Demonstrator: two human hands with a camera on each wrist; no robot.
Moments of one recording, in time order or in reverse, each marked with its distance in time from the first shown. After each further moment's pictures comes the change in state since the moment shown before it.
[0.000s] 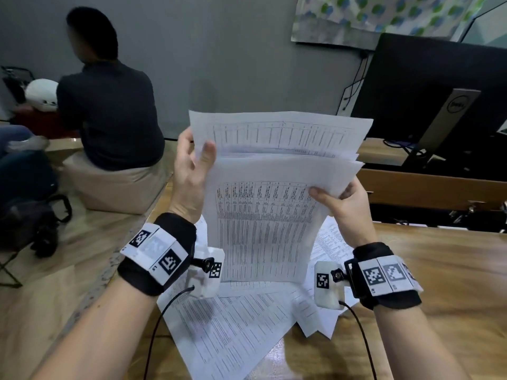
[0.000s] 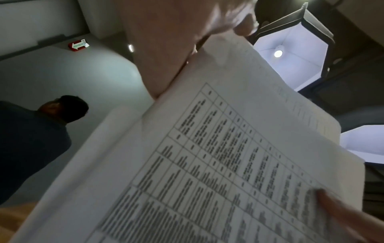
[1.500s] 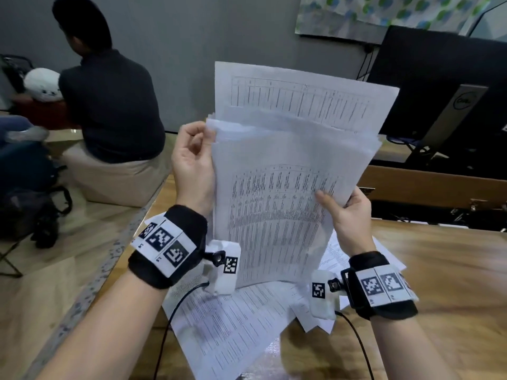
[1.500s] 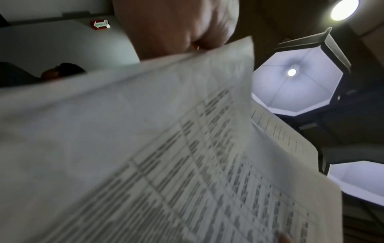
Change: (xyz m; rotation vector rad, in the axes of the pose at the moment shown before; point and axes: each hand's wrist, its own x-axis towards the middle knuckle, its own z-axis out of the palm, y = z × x) left_hand 0.001 -0.004 0.012 0.092 0.300 0.129; right_hand -0.016 0.013 0.005 0.033 0.089 -0.052
